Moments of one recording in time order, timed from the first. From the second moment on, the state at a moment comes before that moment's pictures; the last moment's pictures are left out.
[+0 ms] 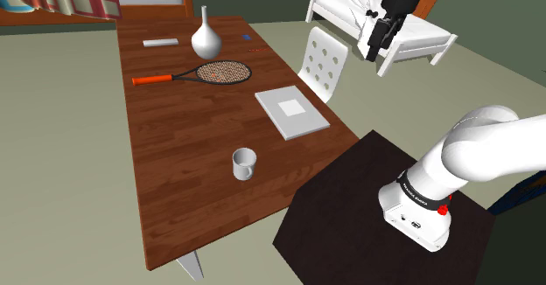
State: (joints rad) arm -0.01 -0.76 0.07 -2.43 -0.04 1.62 -0.10
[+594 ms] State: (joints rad) arm 0.03 -0.67 0.12 -2.57 0.02 1.87 -0.03
